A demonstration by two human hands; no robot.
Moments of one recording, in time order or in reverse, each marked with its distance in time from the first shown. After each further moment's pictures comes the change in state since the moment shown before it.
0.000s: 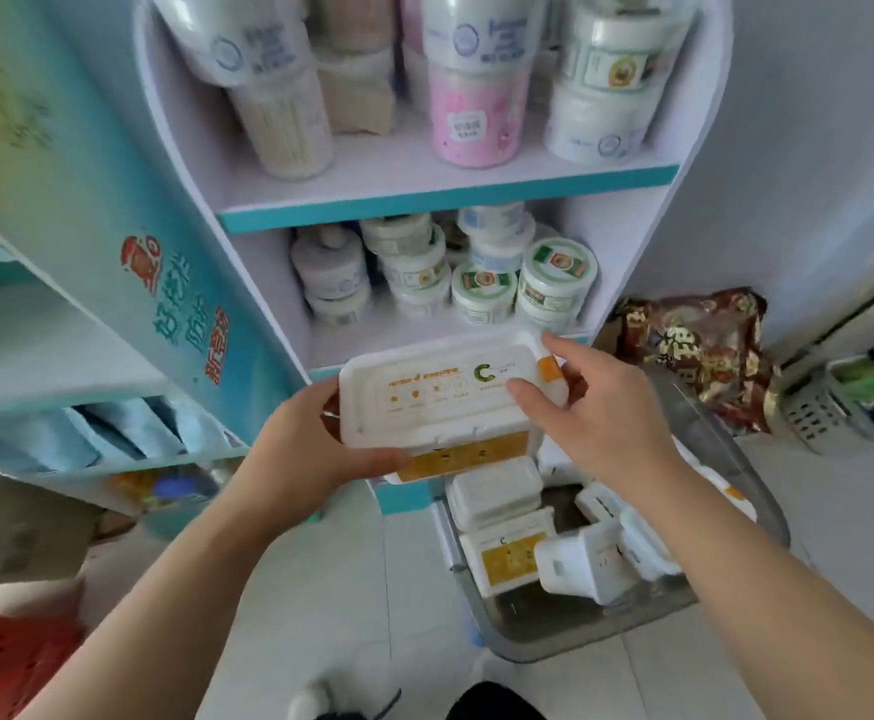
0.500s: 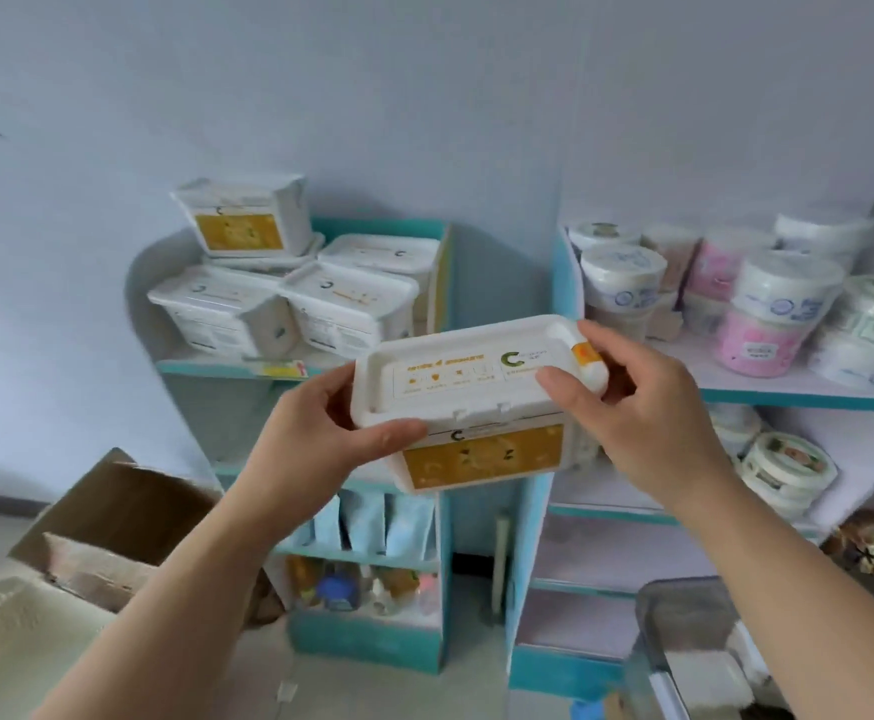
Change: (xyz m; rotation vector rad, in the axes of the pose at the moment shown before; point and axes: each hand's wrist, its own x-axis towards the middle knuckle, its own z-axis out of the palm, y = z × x) left_hand -0.121 -0.030 -0.288 -0.258 0.349 0.350; right_hand 0.005 -0.315 0.056 0.389 0.030 -0.389
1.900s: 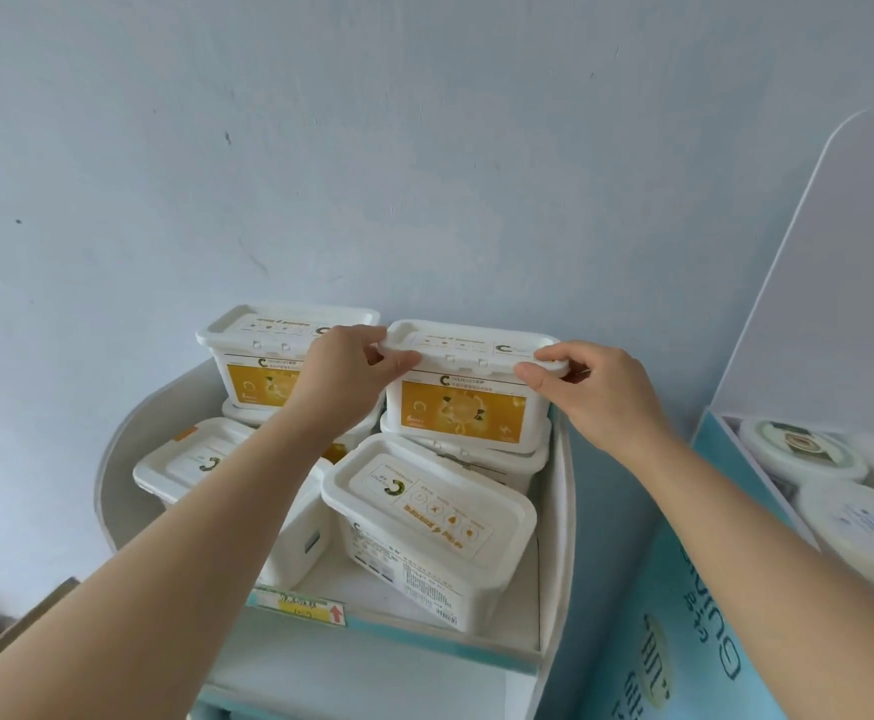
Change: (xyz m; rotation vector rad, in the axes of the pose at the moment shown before) left_hand 0.325 -0.037 -0.128 0.468 0.300 0.112; right_hand 0.317 0.024 0.146 -0.237 -0.045 -0.007
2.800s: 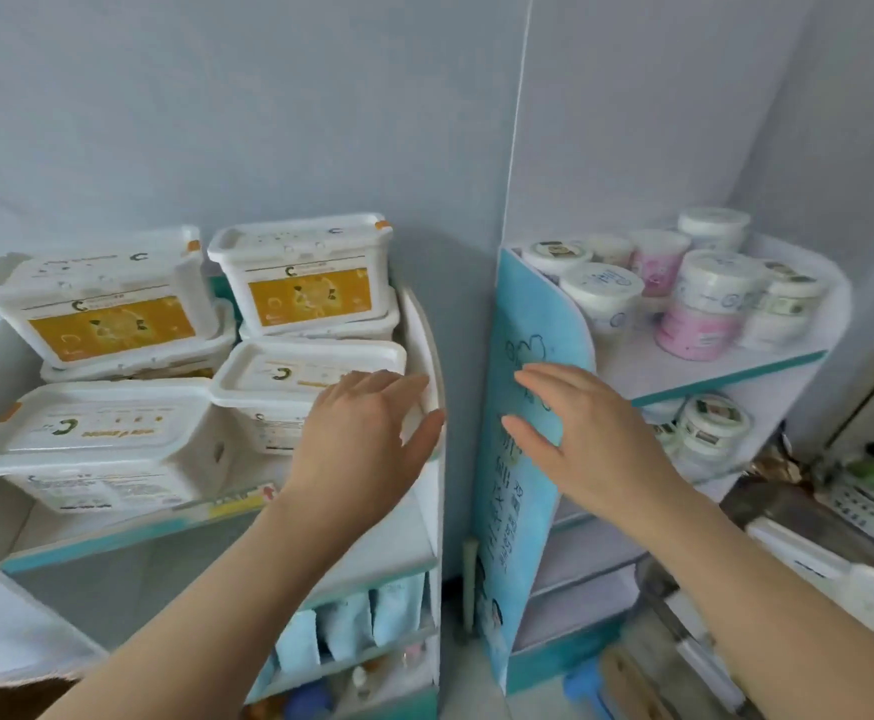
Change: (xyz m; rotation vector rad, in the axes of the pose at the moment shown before) left_hand -0.171 0.027 0.030 0.202 -0.266 0.684; right_hand -0.249 -0.031 -0.032 -0.519 0.072 0.153
